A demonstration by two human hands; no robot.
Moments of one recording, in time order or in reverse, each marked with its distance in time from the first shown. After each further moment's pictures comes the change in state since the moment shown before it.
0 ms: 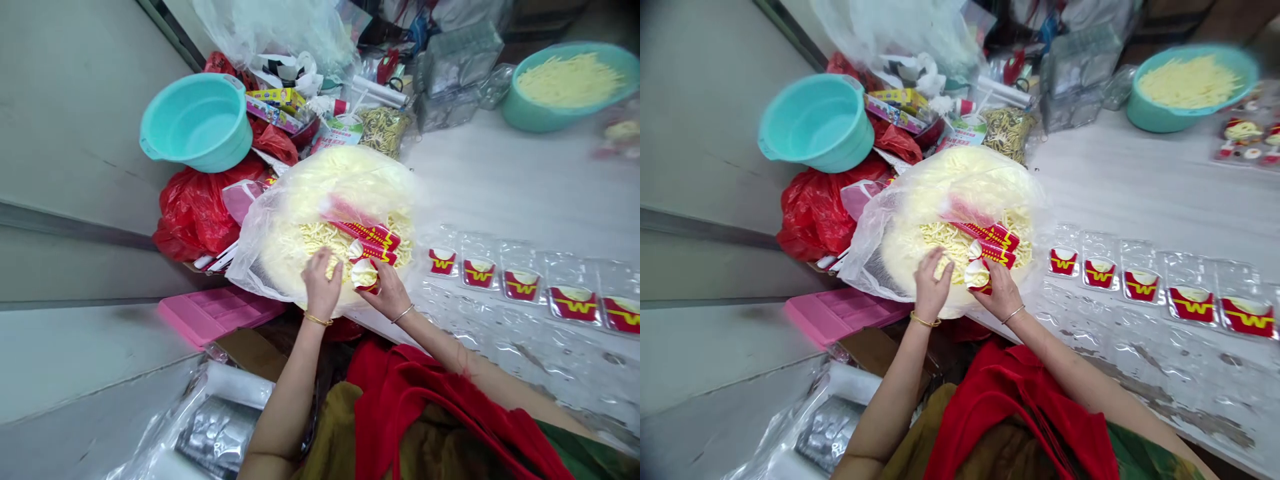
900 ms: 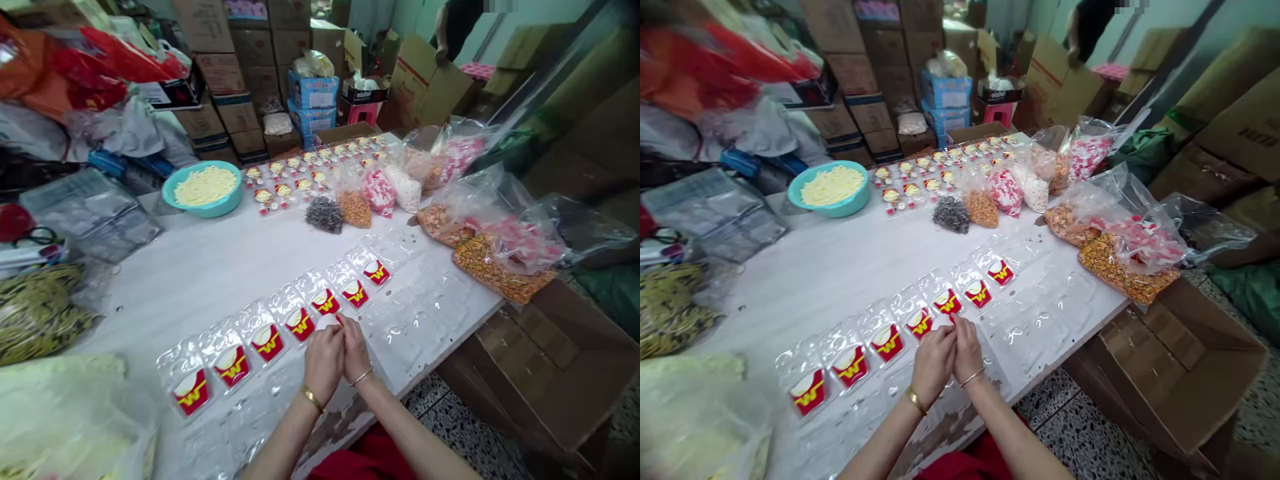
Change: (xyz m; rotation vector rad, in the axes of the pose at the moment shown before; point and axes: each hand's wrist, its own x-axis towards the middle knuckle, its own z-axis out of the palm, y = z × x) left_hand -0.141 0.457 0.370 -0.129 -0.714 1.008; right_hand -0.249 0.236 -0.385 -0.275 0.810 0.621
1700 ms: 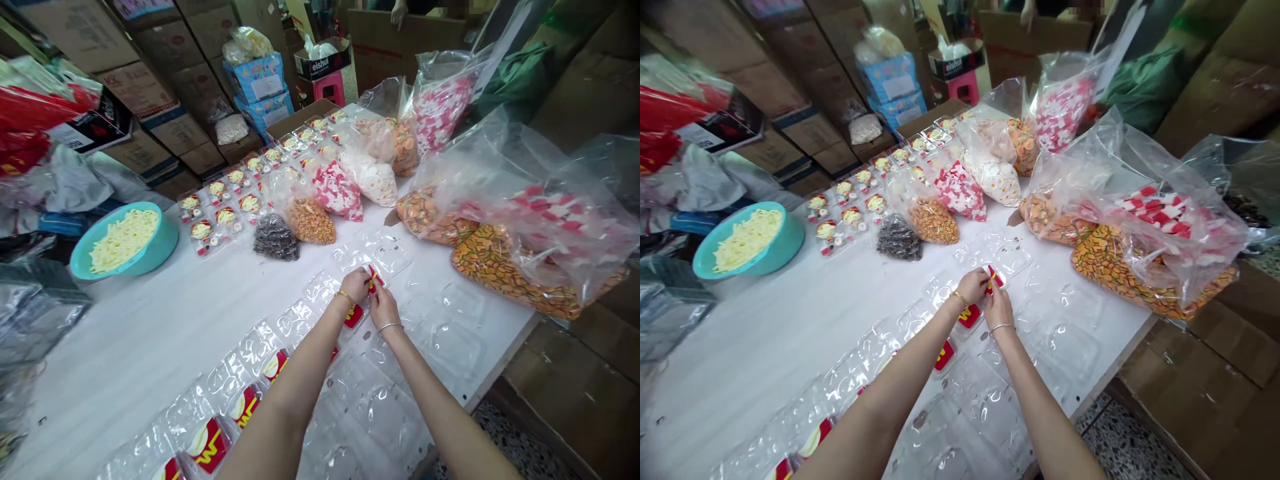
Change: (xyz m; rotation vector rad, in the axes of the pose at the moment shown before) left_hand 0.359 0.031 0.229 -0.009 -0.402 0.264; right_hand 0.180 0.275 -0.099 -0.226 0.124 0.386
